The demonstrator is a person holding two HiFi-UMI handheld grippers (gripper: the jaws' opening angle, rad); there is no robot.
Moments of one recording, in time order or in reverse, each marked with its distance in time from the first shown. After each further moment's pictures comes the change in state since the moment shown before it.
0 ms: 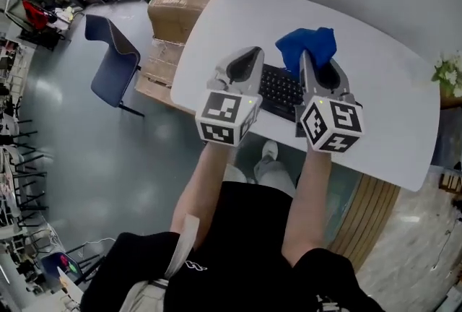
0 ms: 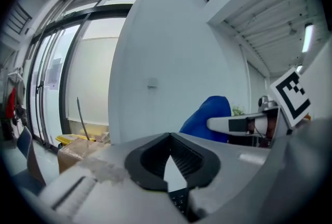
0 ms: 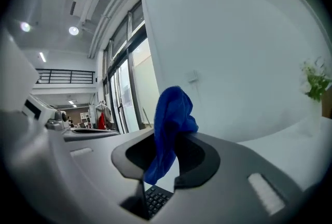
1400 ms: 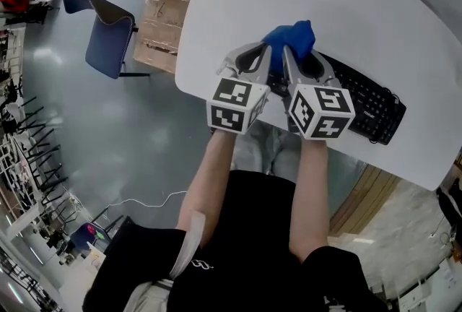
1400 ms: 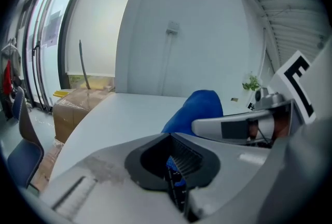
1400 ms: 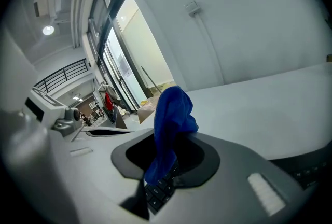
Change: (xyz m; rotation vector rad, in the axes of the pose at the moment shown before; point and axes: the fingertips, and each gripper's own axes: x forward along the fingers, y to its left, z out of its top) left arm 0.052 0.099 -0.200 -0.168 0.418 -0.044; right arm 0.128 0.053 -0.214 0.190 0.427 0.065
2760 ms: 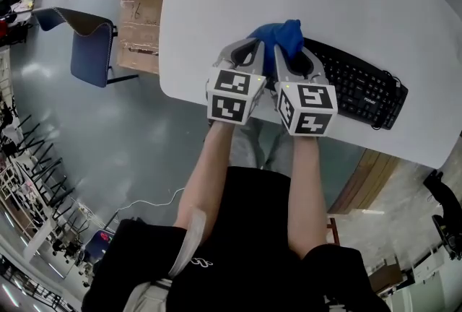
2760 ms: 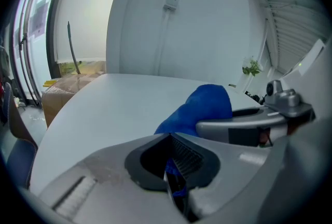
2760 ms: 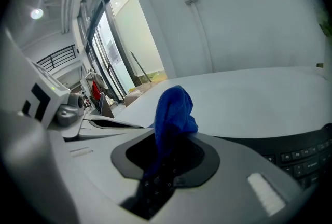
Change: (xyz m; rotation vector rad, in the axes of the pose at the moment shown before) left arm 0.045 0.000 -0.045 0.018 0.138 -0.047; right arm 0.013 -0.031 -0.052 -0.029 0.096 -0.140
